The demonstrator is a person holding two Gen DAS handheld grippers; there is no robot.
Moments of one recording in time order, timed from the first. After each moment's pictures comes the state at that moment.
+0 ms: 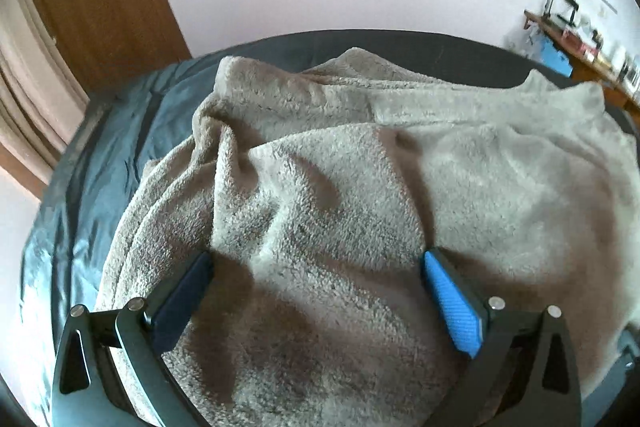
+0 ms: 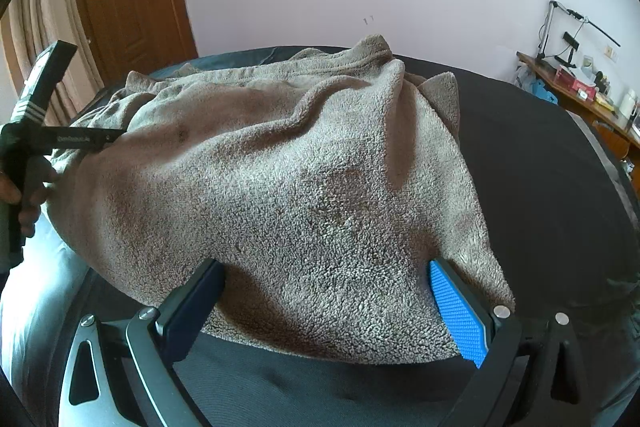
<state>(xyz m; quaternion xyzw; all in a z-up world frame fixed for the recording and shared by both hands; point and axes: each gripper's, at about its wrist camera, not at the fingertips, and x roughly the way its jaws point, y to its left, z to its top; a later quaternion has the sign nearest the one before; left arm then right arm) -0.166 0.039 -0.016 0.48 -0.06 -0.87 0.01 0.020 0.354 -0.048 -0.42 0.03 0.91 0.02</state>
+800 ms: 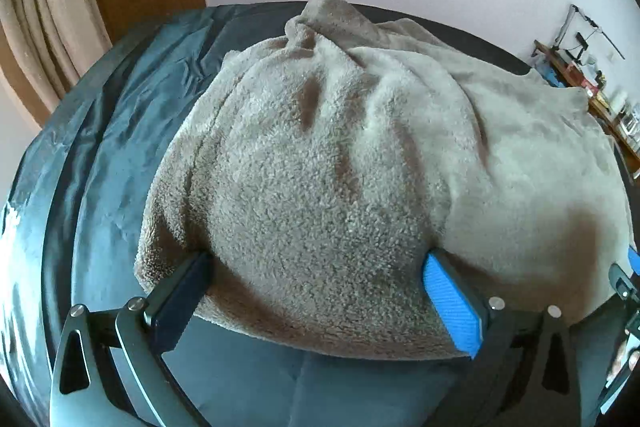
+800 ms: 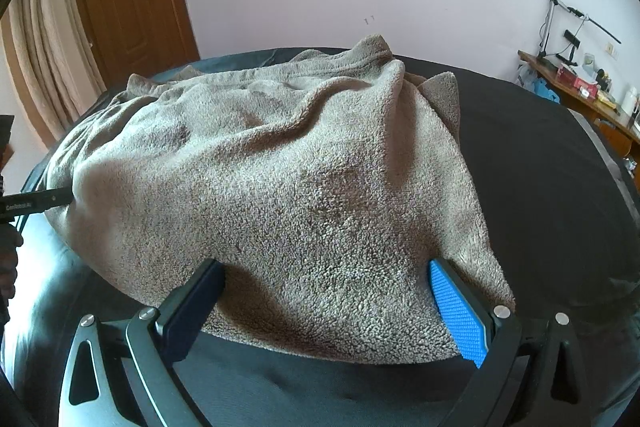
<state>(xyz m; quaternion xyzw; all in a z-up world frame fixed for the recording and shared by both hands) -0.094 -0.028 -0.022 0.49 0.02 -0.87 0.02 0.022 0.351 -0.049 -0.41 0.03 0.91 0.02</state>
